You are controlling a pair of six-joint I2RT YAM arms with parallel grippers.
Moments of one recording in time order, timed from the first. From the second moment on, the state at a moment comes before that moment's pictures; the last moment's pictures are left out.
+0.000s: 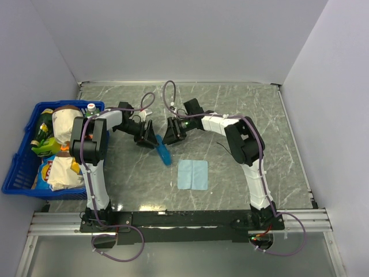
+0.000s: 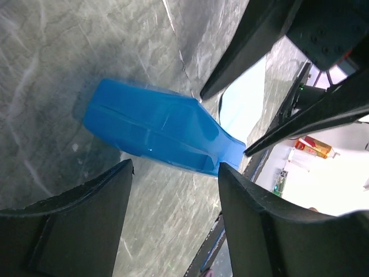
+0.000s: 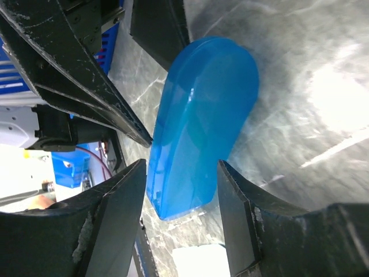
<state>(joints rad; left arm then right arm) -0.11 2.08 1.38 -0.74 0.96 0.11 0.54 2.25 1.59 -0.21 -0.97 0.39</state>
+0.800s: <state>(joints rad) -0.12 2.08 1.38 -0.72 0.97 0.09 0.56 2.25 1.59 -0.25 -0.94 0.33</state>
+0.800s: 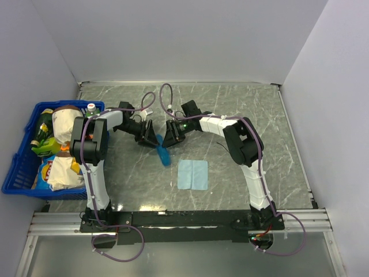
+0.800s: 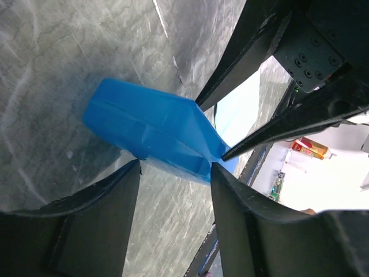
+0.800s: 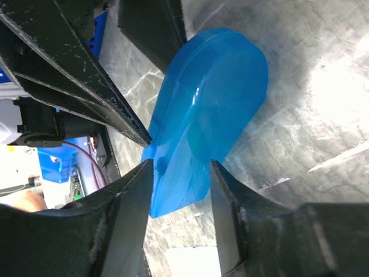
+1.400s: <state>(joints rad) -0.12 2.08 1.37 -0.71 0.97 0.09 0.57 2.25 1.60 -0.28 -0.92 0.32</state>
